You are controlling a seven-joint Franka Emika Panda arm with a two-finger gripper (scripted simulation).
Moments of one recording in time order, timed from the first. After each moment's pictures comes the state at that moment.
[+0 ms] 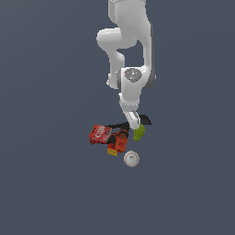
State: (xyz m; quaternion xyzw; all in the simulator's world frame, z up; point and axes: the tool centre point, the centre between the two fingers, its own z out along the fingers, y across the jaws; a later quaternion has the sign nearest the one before) arm -0.112 0.060 0.068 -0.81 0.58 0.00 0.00
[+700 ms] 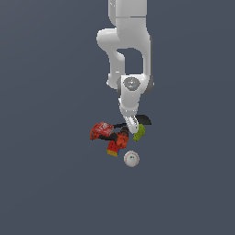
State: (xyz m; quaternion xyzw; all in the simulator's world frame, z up) arm -0.113 0.059 0.028 -0.81 0.58 0.00 0.00
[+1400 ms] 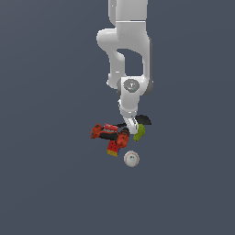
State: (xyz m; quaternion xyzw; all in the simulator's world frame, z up) arm -0.114 0.059 0.018 -0.81 0.58 0.00 0.00
